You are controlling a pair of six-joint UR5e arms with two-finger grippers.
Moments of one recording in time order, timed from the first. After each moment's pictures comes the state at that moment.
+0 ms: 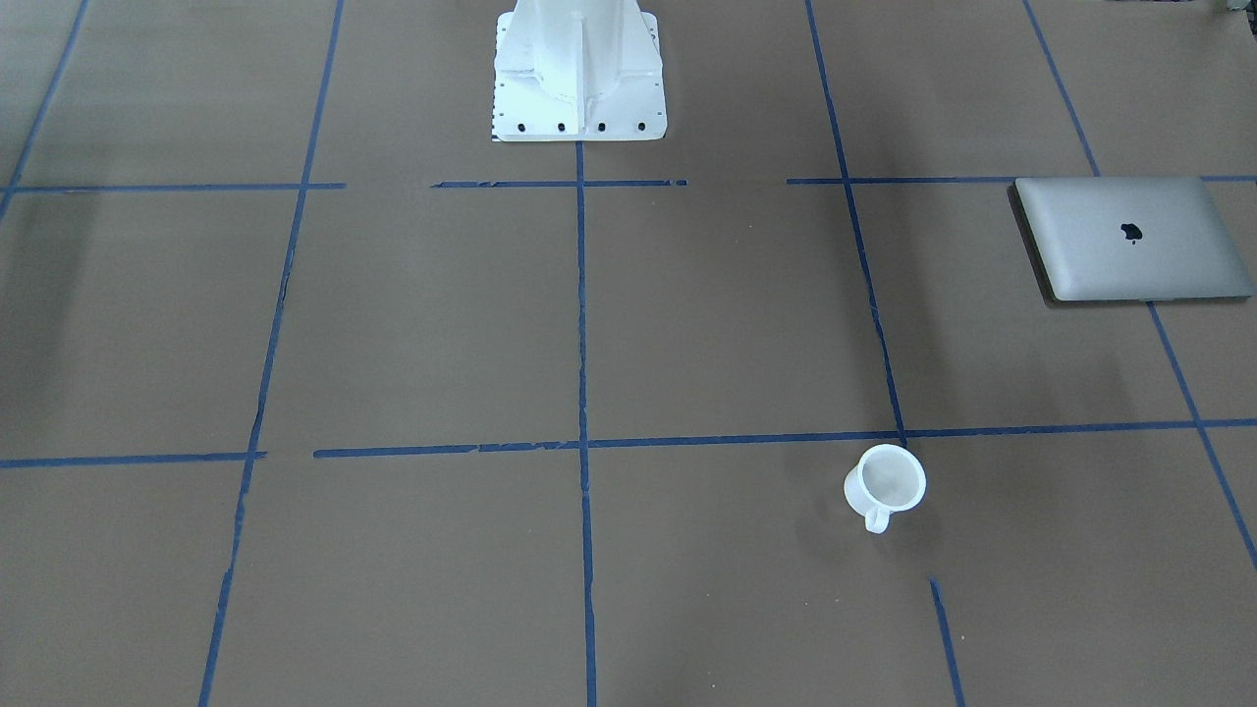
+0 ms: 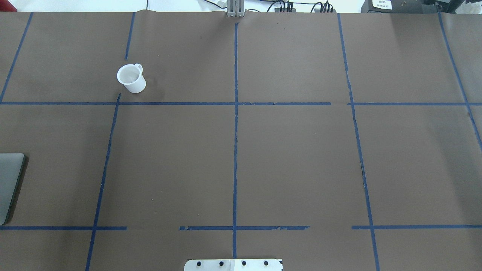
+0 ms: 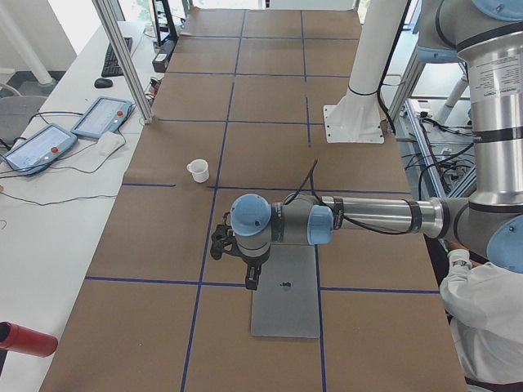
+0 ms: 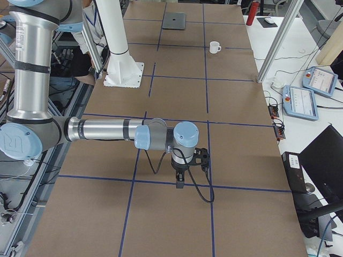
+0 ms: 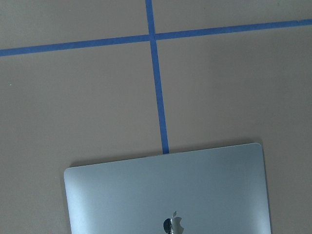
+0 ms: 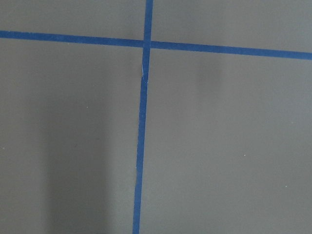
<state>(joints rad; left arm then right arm) -1.57 -1.38 -1.78 -1.55 -2.42 0.12 1.54 -1.71 1.75 -1.64 2.28 -0.05</state>
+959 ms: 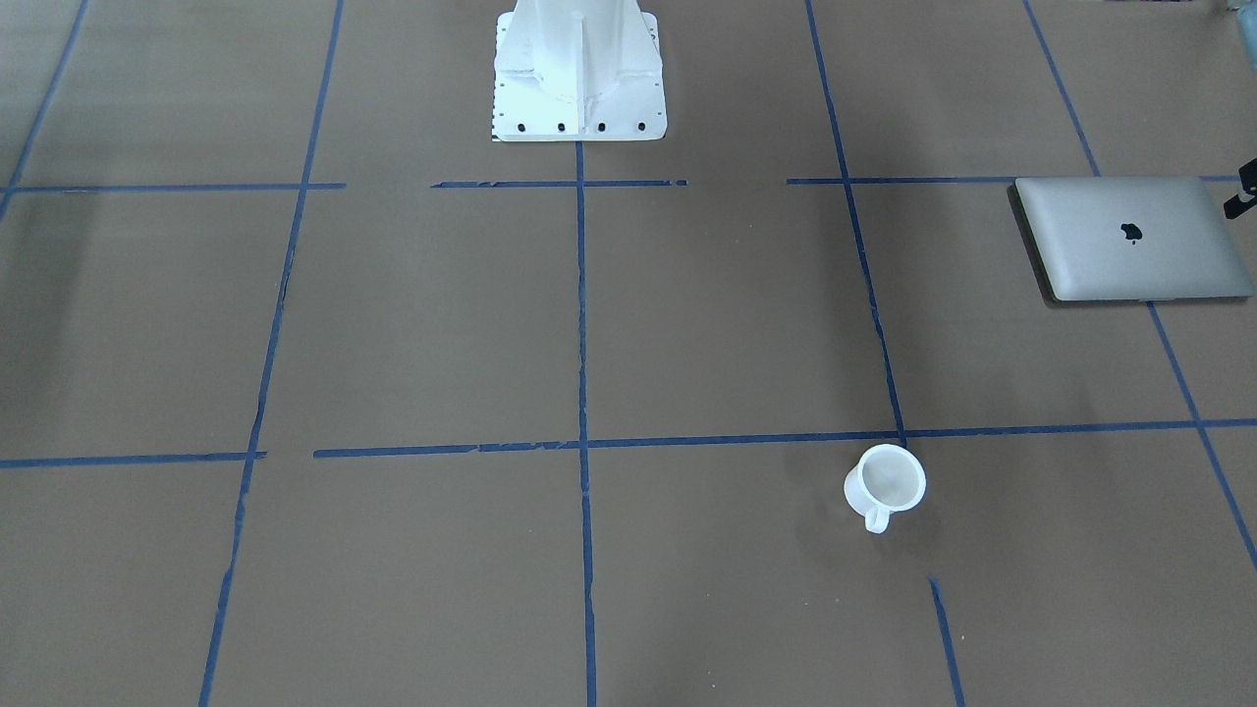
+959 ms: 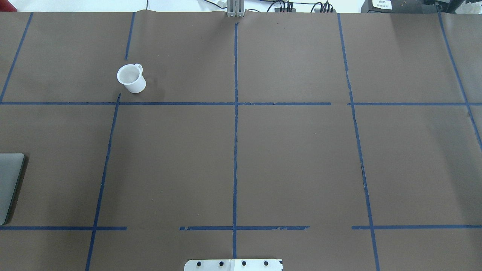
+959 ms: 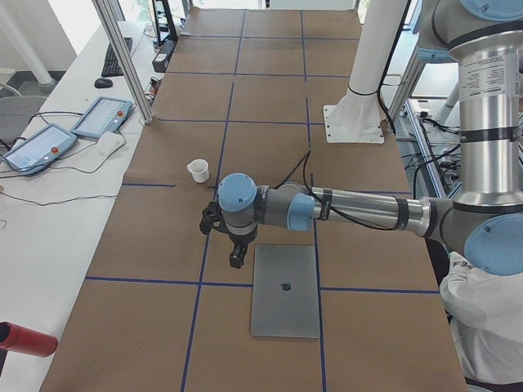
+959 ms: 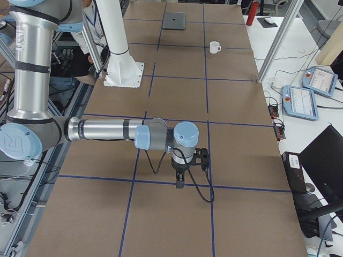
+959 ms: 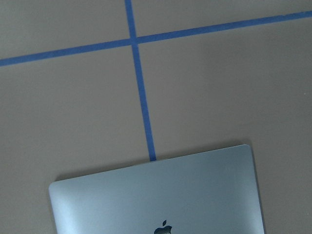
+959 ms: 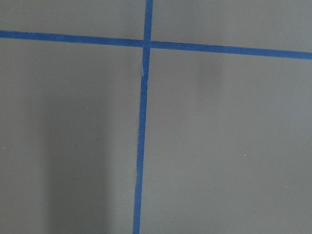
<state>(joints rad) -1.46 -1.48 -1.79 -1.63 -2.42 0.07 1.54 -1.71 1.75 -1.64 2.28 -0.05</state>
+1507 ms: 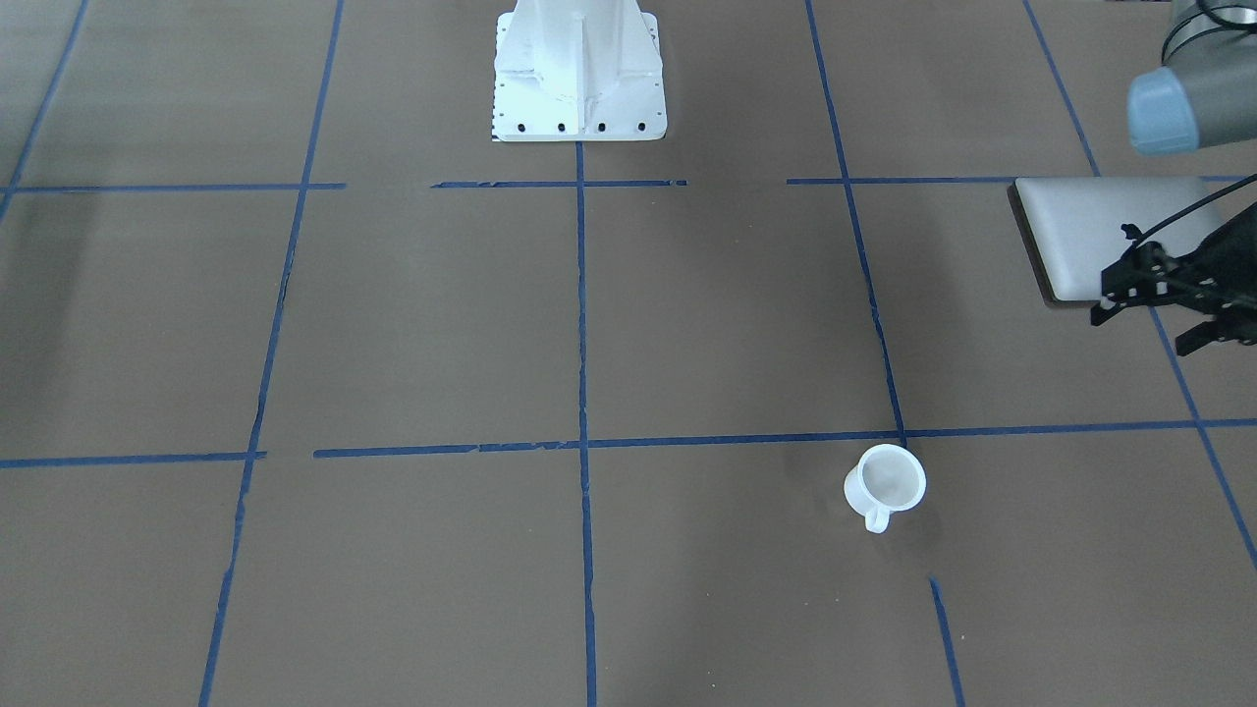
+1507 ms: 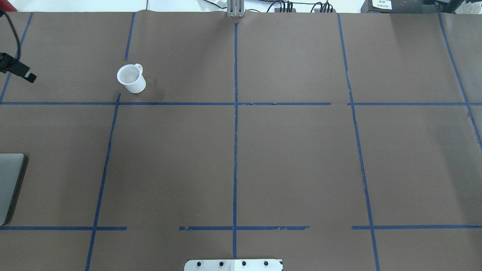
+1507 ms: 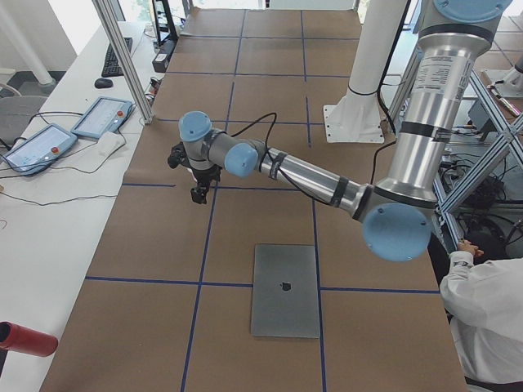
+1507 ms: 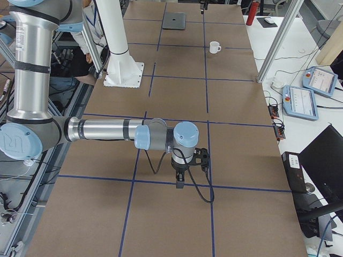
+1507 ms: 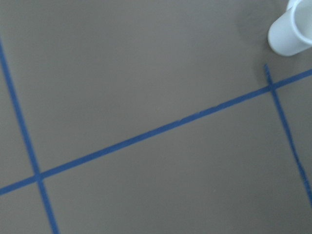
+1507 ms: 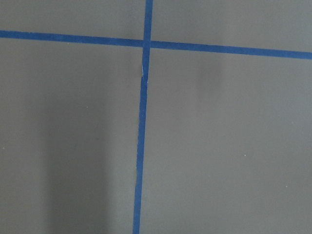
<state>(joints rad) -1.21 -1.87 -1.67 -1.64 -2.34 -0.21 1.54 -1.71 1.75 -1.64 2.28 -0.05</state>
